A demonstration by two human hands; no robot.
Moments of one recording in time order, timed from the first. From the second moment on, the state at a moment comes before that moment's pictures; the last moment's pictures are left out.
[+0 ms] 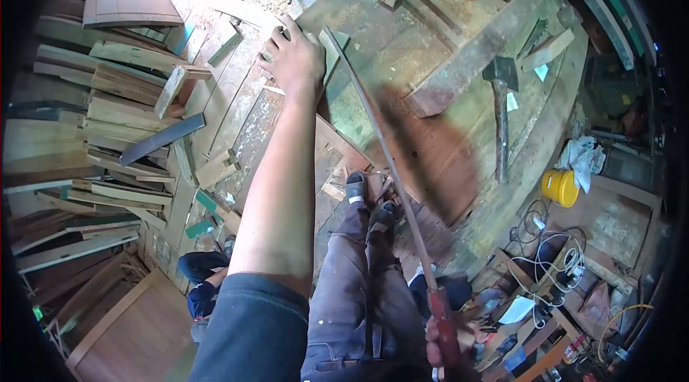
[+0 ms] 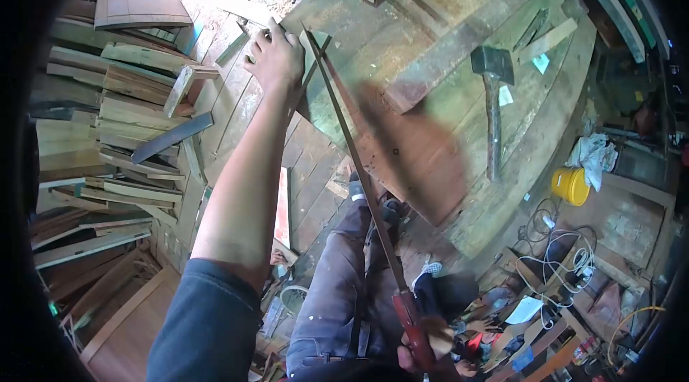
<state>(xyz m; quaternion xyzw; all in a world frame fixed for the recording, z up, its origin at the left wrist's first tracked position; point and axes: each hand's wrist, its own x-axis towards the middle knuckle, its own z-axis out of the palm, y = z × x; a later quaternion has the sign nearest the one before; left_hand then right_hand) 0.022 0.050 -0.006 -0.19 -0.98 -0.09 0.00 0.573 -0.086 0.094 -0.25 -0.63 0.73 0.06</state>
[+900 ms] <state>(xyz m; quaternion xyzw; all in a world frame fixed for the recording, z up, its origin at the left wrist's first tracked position) 0.018 0.048 -0.006 -0.21 -0.97 -0.07 -0.01 0.613 -0.046 0.100 -0.37 0.28 0.89 0.05</state>
